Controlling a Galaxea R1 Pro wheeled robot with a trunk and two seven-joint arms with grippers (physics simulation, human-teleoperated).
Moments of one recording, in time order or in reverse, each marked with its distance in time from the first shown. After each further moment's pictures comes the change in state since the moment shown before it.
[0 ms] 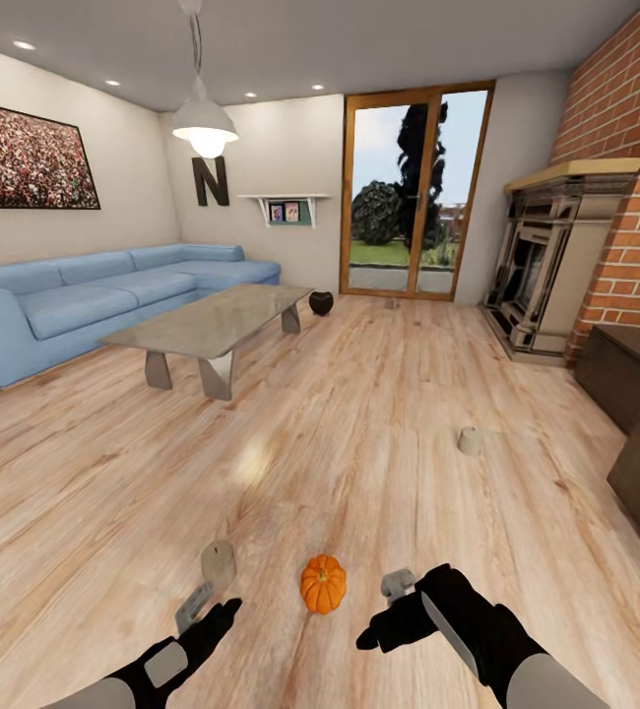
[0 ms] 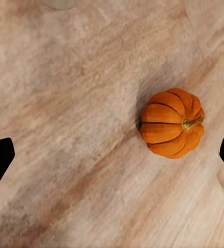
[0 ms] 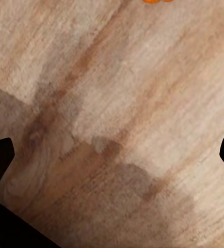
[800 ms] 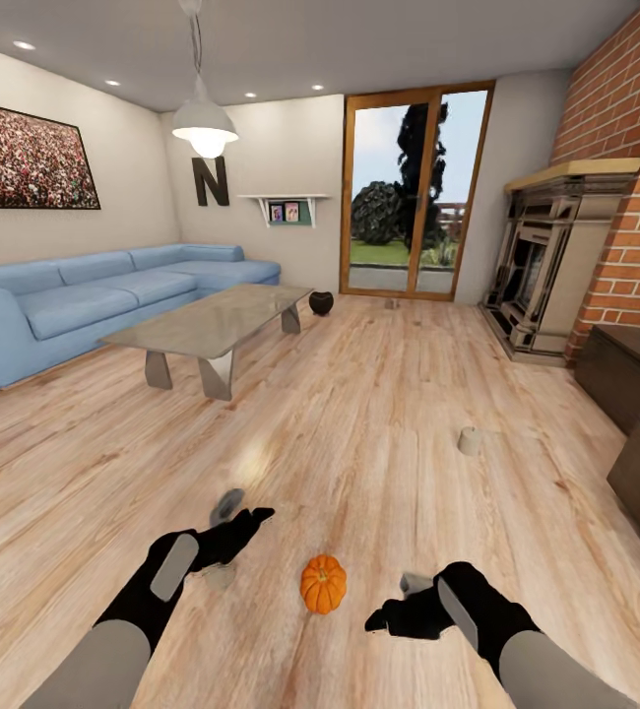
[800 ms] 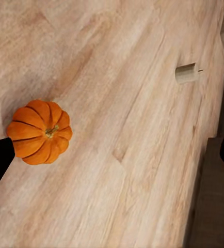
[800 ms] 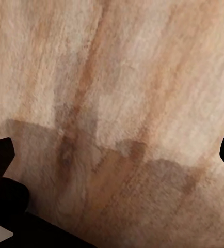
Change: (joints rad) left arm -0.002 -0.037 -0.003 -0.624 0.001 0.568 0.082; right arm -0.085 0.044 -0.302 0.268 -0.006 -0.008 -0.004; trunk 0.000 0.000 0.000
